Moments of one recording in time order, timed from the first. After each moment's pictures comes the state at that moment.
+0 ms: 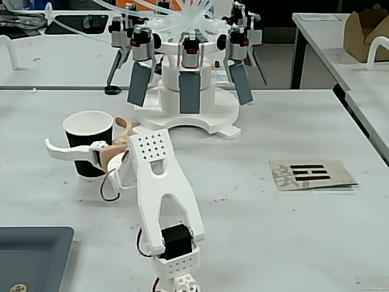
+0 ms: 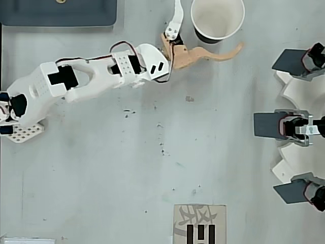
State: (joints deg) arm -26.7 47.8 92.6 -55.3 -89.2
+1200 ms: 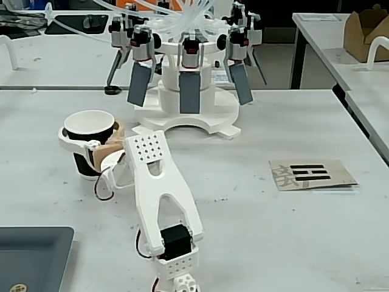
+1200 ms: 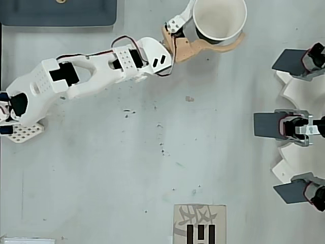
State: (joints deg) arm -28.7 46.7 89.1 -52.0 -87.1
